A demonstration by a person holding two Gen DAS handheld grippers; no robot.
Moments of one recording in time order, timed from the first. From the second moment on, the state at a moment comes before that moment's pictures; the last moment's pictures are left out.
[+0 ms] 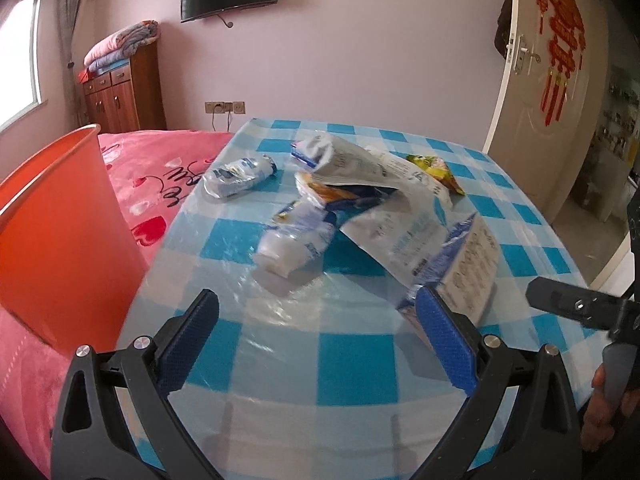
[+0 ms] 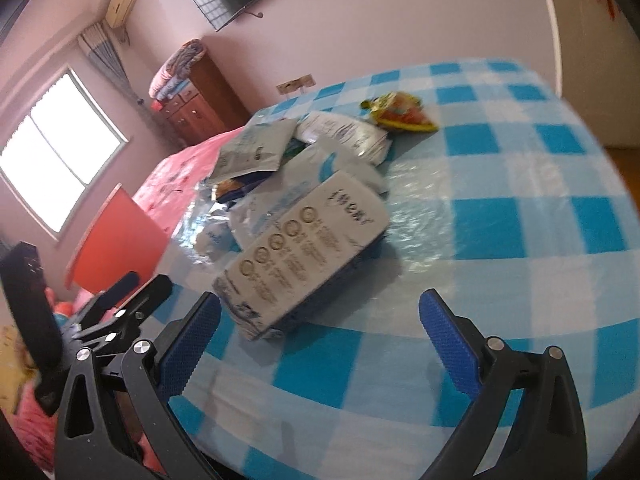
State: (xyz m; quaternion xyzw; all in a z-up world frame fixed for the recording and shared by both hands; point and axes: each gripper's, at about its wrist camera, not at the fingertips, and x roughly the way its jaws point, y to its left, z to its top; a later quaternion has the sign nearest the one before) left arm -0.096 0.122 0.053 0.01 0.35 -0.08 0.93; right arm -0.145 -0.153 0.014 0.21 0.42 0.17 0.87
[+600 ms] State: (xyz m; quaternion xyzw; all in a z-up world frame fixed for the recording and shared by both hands) left arm -0.020 0.134 0.031 0.07 0.39 -0.10 0.91; right arm -0.107 -0.148 -0.001 0.30 0.47 0.18 0.81
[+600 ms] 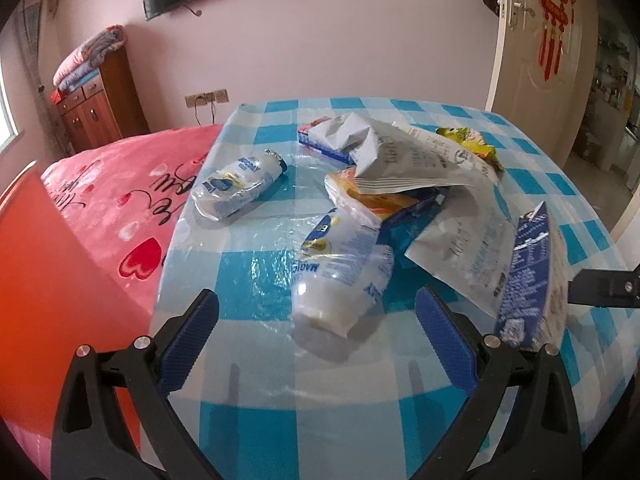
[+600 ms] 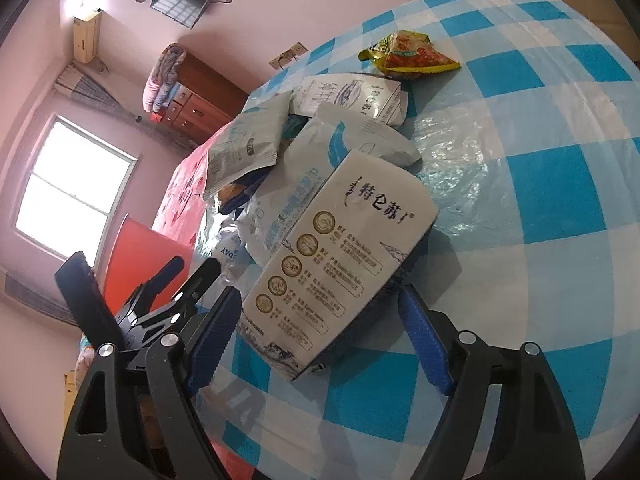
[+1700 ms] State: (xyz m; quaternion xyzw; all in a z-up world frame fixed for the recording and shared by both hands) left arm 0.010 0.118 0.014 0.04 0.43 -0.11 0.89; right arm -0.078 -0.148 0.000 0.27 0.48 0.14 0.82
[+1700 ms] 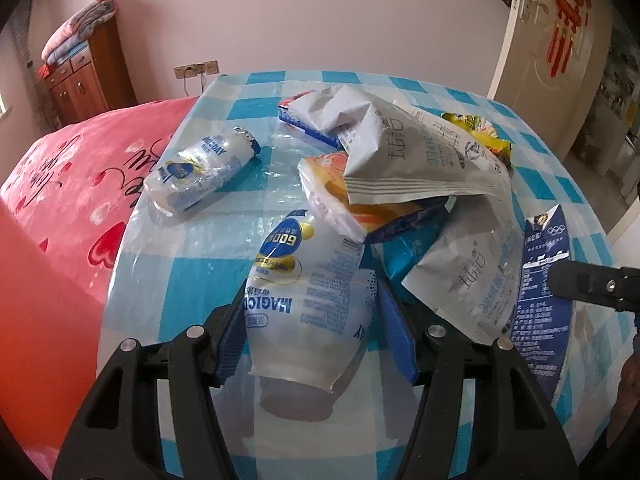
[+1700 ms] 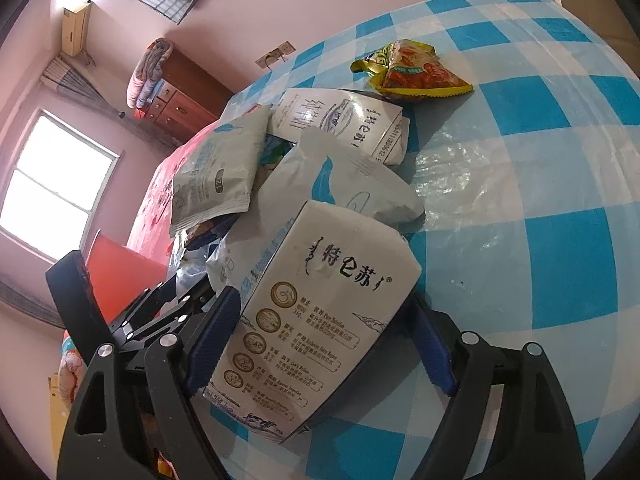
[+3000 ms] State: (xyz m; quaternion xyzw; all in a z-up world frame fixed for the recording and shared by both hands) left arm -0.030 0.122 0.013 0.05 0.44 -0.08 0.89; right arm -0.100 -0.108 0.007 0.15 0.50 0.13 0.84
